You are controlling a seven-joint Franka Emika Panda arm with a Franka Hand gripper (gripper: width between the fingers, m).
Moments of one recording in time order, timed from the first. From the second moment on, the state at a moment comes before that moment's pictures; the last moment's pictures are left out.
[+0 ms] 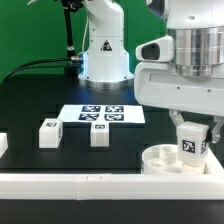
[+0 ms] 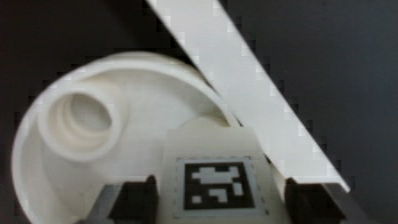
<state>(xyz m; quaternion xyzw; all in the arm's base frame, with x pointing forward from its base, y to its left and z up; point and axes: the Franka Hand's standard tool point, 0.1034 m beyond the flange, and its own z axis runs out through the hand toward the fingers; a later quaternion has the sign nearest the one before) 0.625 0.122 0.069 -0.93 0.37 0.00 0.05</state>
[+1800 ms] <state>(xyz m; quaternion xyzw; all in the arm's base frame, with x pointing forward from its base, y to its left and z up) 0.637 0.115 0.099 -0.97 0.21 -0.04 0.09</state>
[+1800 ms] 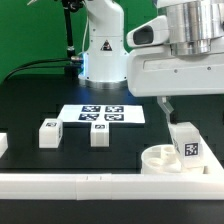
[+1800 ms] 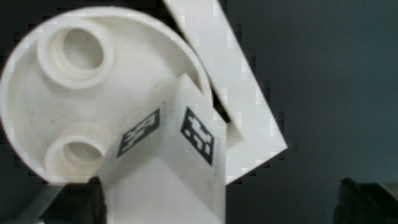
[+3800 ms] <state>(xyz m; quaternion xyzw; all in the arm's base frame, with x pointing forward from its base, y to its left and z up) 0.644 0.098 0.078 -0.71 -0.70 0.02 -0.04</state>
